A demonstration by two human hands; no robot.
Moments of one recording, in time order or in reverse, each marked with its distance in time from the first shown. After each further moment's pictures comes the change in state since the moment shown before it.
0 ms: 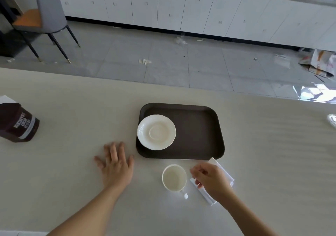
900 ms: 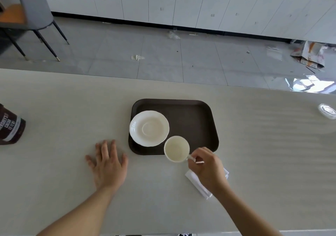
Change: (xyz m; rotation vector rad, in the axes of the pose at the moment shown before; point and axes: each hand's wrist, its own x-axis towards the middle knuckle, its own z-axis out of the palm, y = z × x) left_hand 0.000 -0.004 0.006 -0.043 0.124 0.010; right_hand 0.009 0.000 0.001 -0.122 0.257 -0.325
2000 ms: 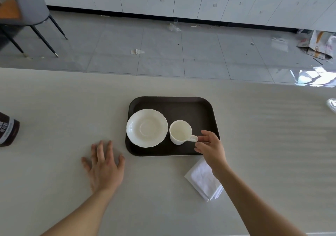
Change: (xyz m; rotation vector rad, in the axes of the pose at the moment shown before) left_hand 0.000 0.003 -0.004 0.013 -0.029 -0.039; right_hand 0.063 0.035 0.006 0.527 0.028 0.481
